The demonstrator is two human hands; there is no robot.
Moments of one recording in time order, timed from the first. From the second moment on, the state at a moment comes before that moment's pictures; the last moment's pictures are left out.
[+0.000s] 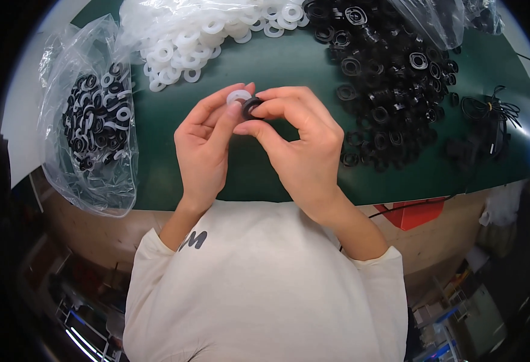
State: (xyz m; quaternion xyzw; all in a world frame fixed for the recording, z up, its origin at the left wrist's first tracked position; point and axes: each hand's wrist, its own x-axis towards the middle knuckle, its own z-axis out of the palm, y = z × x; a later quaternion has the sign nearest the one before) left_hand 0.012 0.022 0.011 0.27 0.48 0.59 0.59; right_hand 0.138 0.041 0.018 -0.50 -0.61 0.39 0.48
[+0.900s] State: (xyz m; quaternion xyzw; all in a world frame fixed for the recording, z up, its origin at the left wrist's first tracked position) left_hand 0.020 0.003 0.014 0.27 0.41 0.59 0.64; right_hand 0.145 0.034 0.028 -0.49 -0.62 0.33 0.51
